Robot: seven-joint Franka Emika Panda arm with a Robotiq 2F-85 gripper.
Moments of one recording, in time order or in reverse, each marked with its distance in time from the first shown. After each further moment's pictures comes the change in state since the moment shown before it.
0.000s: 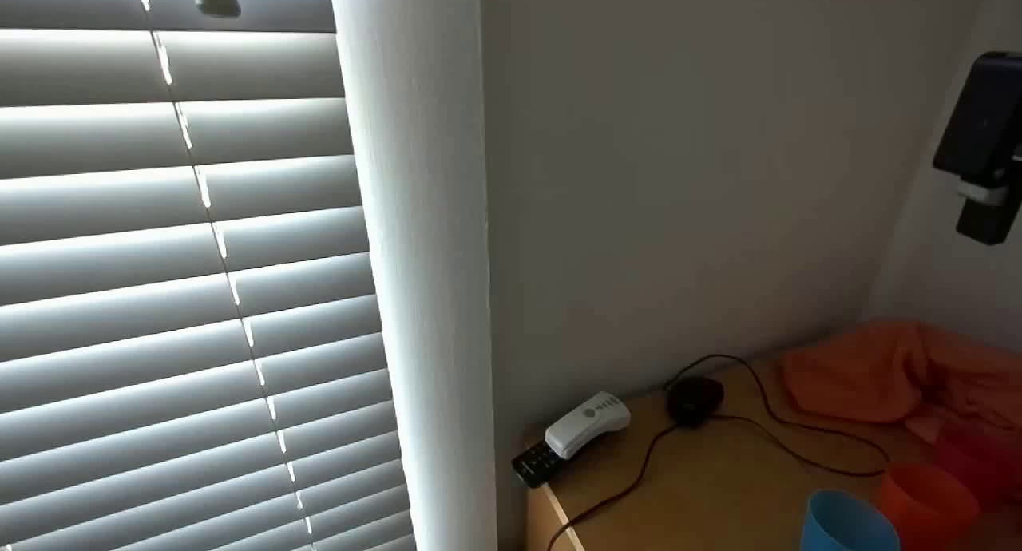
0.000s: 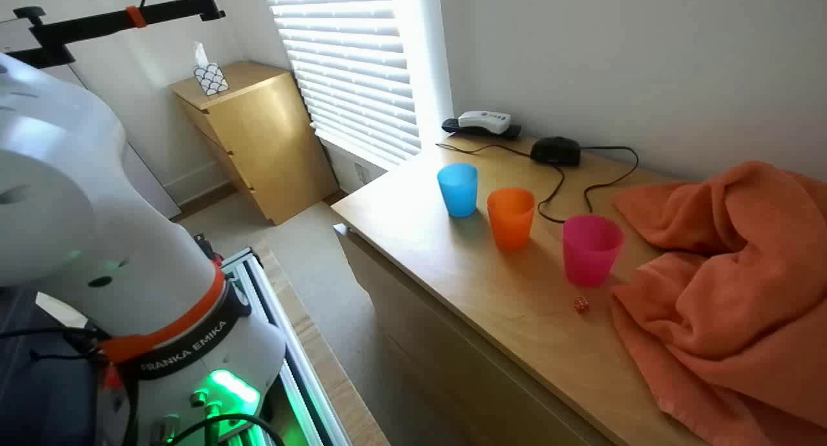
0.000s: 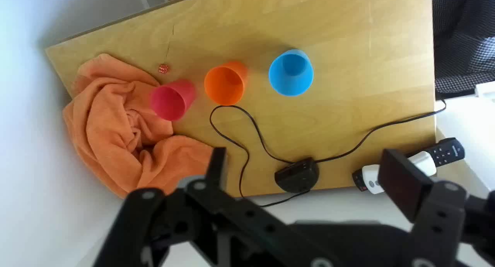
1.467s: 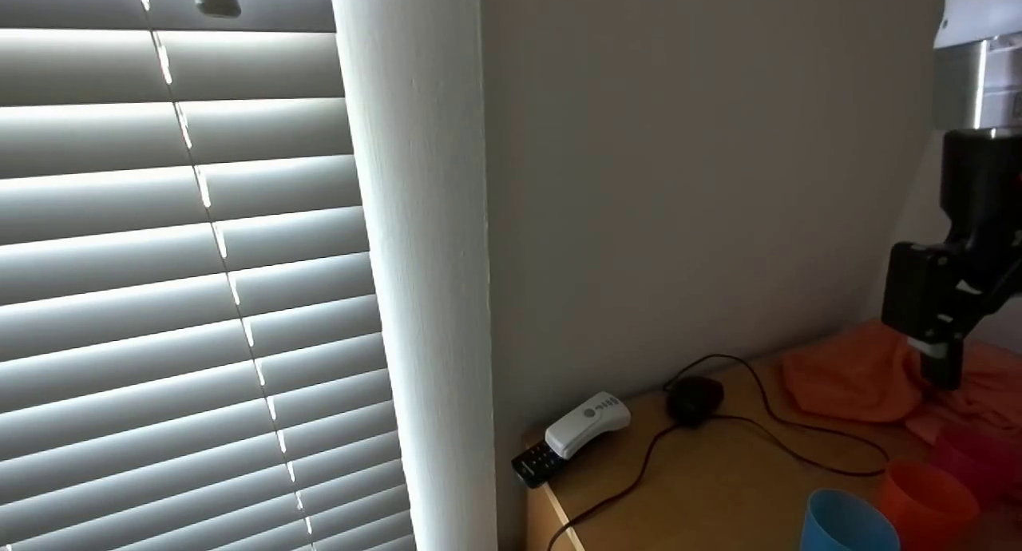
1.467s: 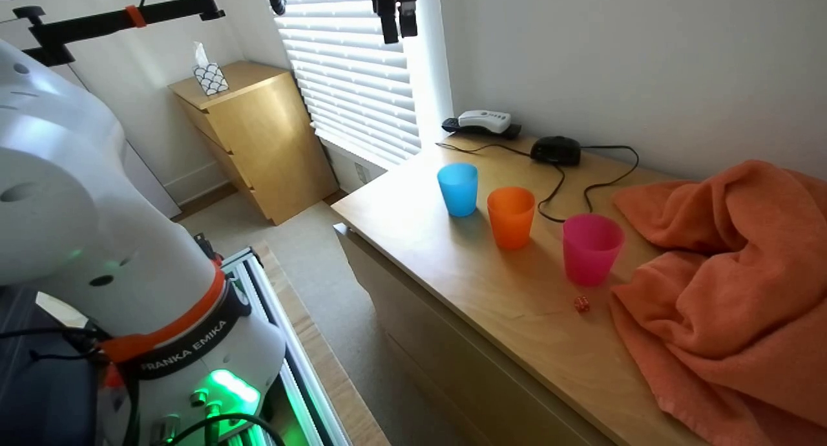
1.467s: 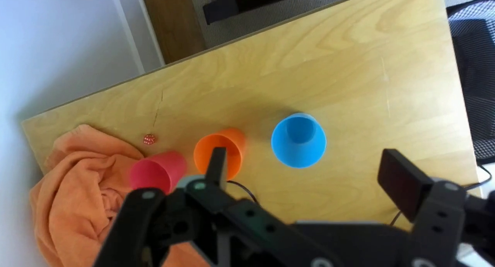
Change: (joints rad) arm 0.015 0.191 -0.067 -0.077 0.030 0.030 0.020
